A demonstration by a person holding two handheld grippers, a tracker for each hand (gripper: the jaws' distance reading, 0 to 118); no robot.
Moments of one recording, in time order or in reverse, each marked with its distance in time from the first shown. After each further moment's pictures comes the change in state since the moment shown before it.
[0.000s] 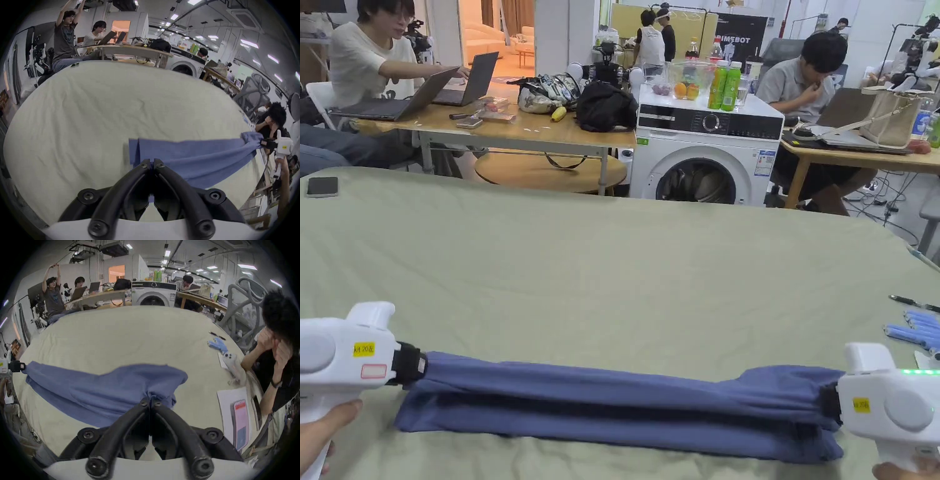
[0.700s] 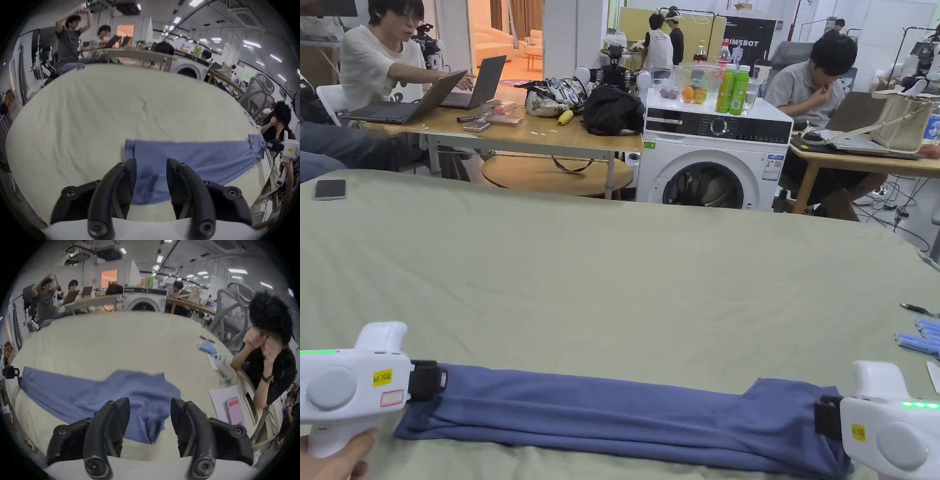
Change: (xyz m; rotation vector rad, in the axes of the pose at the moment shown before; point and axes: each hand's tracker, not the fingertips) left arm 0.023 -0.007 0.000 0.114 0.055 0.016; right arm -0.022 0.001 0.018 0.124 -0.101 -0.033
